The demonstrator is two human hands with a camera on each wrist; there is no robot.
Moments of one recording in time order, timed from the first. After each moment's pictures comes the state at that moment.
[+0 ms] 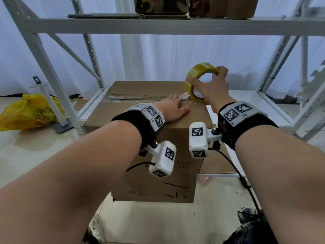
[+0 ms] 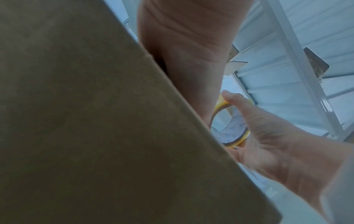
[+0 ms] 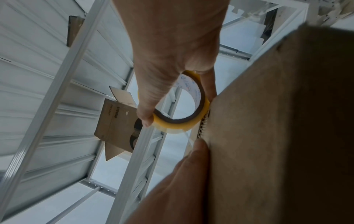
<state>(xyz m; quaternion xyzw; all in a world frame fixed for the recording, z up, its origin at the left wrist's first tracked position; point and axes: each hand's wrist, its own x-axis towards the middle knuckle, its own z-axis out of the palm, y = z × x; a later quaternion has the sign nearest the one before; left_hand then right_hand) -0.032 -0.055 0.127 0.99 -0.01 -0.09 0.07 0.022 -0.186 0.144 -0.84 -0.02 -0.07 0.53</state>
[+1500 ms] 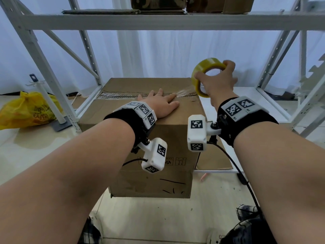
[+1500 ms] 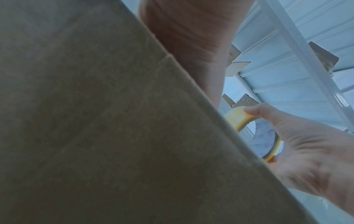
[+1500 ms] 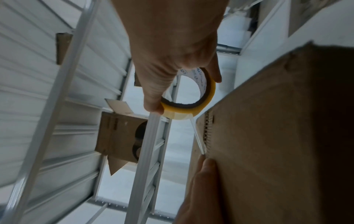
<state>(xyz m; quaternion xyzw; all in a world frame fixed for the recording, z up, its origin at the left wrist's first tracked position) -0.034 -0.040 0.123 0.99 0.07 -0.09 0.06 0.026 -0.199 0.148 -0.80 0.05 -0.10 0.59</state>
